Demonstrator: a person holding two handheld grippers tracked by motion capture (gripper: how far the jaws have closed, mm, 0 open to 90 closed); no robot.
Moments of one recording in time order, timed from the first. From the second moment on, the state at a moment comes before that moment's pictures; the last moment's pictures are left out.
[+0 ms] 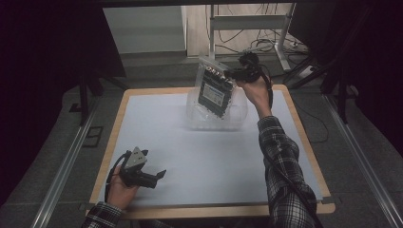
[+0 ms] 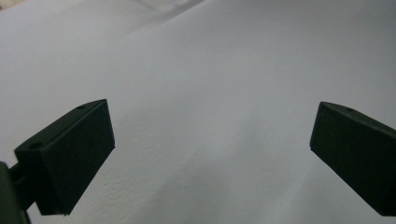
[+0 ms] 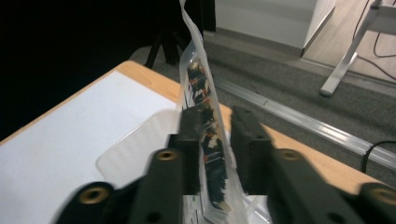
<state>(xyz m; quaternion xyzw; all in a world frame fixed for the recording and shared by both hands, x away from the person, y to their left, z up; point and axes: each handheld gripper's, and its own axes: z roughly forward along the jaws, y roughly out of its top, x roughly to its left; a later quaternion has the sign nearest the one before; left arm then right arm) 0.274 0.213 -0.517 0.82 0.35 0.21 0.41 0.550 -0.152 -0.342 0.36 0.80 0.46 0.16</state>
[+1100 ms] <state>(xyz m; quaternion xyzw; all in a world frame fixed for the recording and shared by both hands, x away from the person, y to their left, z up) 0.273 0.208 -0.517 0.83 0.34 0.20 0.40 0.514 -0.162 -0.351 0.32 0.81 0.45 0.19</state>
